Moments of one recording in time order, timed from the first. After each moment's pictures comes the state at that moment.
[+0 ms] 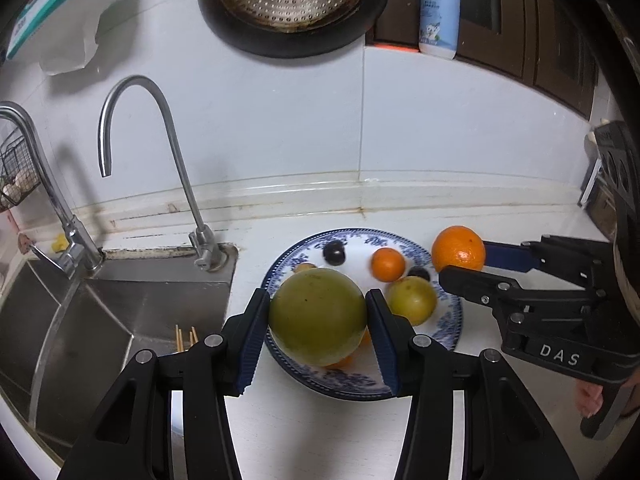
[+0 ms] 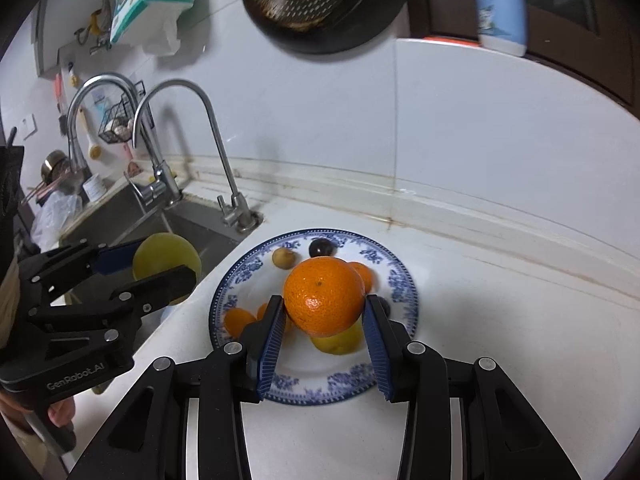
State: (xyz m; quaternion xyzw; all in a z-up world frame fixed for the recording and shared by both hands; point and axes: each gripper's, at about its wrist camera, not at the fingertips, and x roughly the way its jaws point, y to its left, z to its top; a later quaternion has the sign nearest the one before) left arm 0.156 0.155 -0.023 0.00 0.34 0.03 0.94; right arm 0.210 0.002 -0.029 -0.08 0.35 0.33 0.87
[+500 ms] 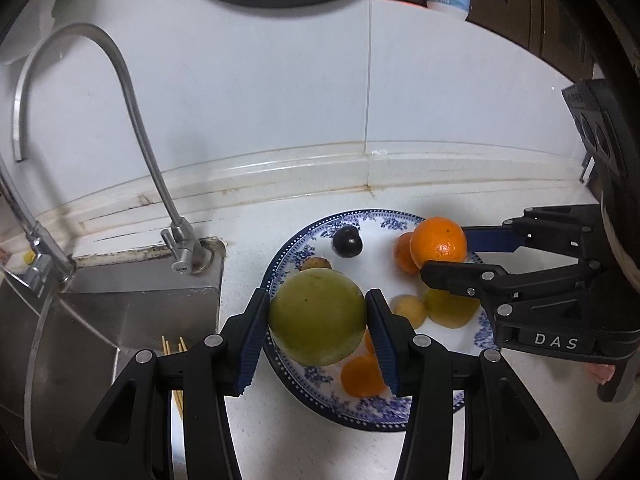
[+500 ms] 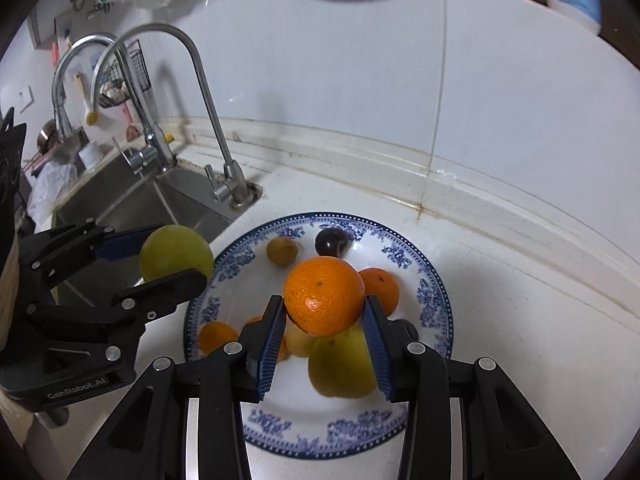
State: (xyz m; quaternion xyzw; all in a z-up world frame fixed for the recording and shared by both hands) left arm 0.206 0.180 -0.064 0.01 0.38 -0.01 0.92; right arm 0.258 0.046 -0.064 -0.12 0.40 0.35 0.84
